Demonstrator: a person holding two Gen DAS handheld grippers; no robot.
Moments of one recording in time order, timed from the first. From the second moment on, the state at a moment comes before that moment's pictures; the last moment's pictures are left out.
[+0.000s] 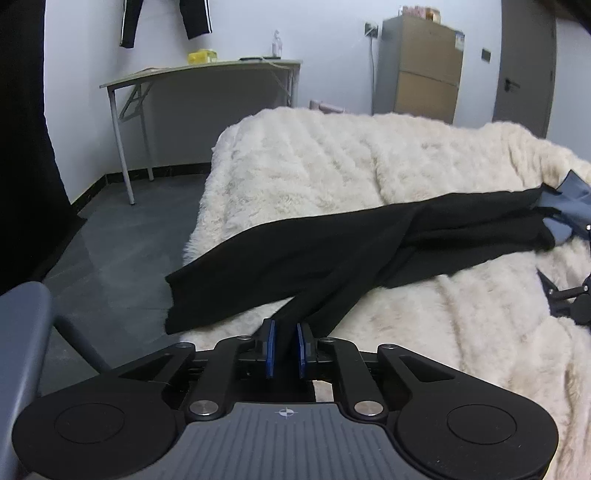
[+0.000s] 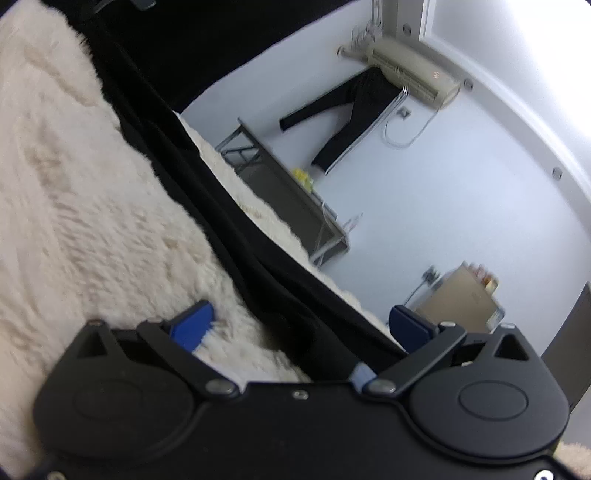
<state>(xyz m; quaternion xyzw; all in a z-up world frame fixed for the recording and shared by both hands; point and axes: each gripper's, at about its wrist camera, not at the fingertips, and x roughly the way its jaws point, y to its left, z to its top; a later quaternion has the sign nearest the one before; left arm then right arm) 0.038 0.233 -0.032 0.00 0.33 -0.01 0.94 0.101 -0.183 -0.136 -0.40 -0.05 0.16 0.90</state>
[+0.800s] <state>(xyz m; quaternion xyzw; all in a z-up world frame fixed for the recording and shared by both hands) 0.023 0.210 -0.040 0.16 0.40 0.00 0.90 0.191 -0.194 -0.108 -0.10 0.11 0.18 0.97</state>
